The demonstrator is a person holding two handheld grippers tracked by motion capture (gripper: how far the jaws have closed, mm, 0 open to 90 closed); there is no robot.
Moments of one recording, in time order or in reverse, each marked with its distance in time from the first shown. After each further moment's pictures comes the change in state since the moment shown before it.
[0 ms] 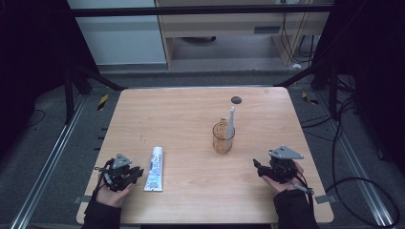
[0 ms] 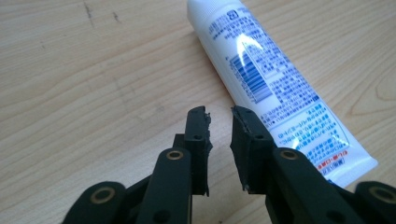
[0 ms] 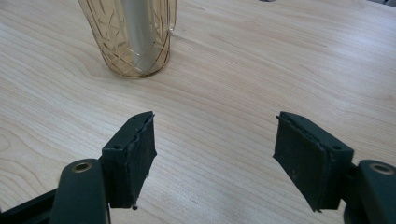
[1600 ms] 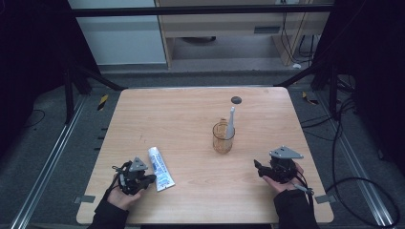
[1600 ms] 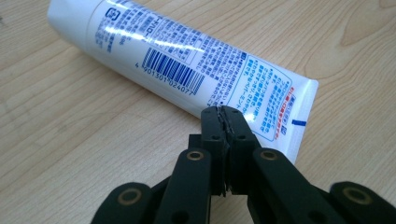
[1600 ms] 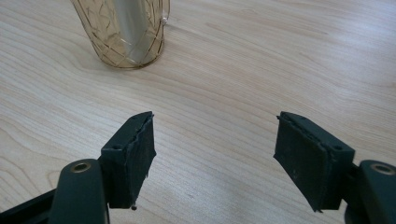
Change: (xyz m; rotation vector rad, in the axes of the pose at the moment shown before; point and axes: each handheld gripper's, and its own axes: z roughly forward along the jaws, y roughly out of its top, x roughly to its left) left arm -0.033 0.010 0.016 0.074 -0.133 0.109; right arm -0.004 -0.005 0.005 0.024 -0.005 0.016
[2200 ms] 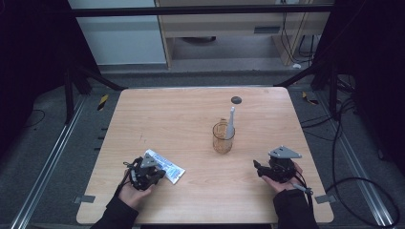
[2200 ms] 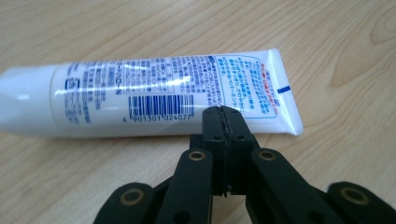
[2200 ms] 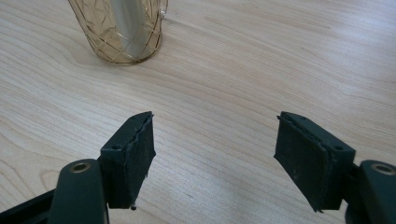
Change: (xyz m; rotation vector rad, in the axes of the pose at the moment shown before) left arm -0.013 0.023 0.020 -0.033 0.009 0.023; right arm 0.000 -0.001 0.005 0.015 -0.006 0.001
